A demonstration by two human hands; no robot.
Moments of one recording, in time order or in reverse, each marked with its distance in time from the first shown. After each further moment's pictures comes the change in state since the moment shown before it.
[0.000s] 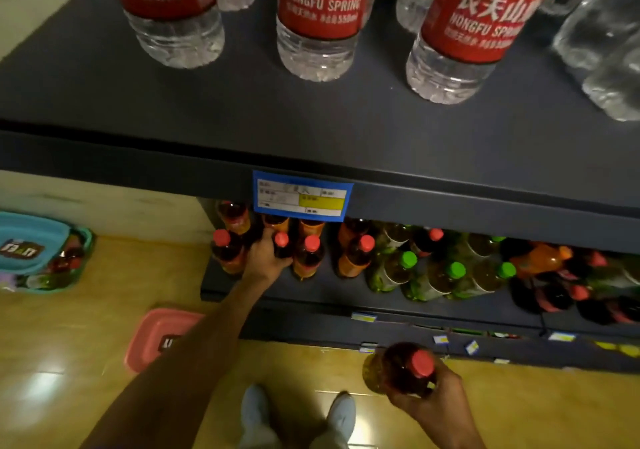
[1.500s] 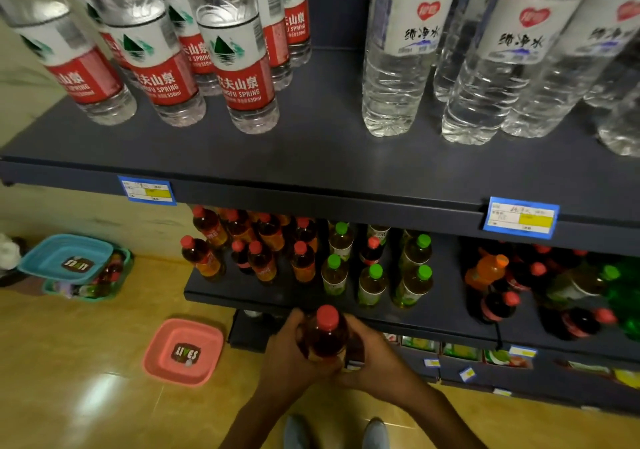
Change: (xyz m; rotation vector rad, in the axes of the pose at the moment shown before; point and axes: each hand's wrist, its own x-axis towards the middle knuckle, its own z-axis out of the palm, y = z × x) left_hand -0.269 0.186 0.099 -0.209 0.038 0.058; right_hand 0.018 -0.030 -0.135 0.146 -0.628 -0.312
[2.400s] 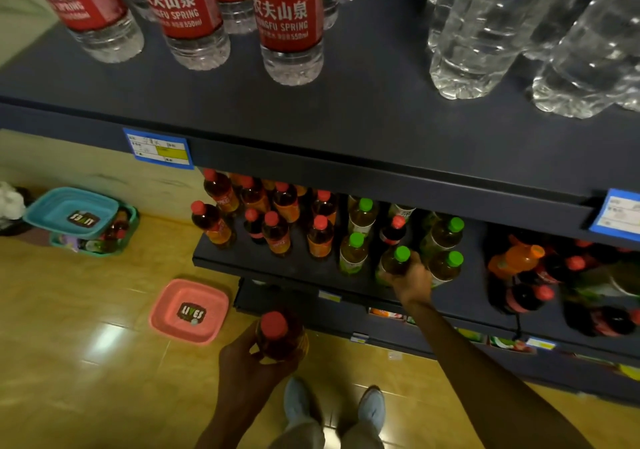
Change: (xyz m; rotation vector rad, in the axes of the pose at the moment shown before) left_hand -0.029 -0.074 -0.042 -0.192 0.273 -0.155; right_hand 0.125 0.096 -0.052 -0.238 0.670 0.350
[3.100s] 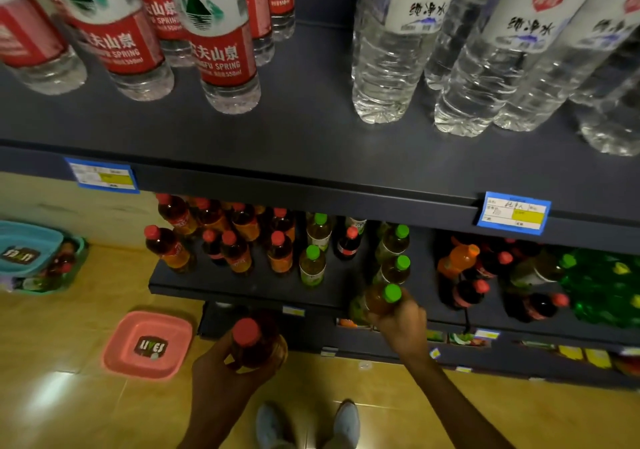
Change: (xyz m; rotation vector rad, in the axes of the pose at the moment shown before) left_hand -0.007 0.044 0.018 -0.082 -0.014 0.026; right_hand -0.078 0.019 -0.075 -0.076 0.082 -0.041
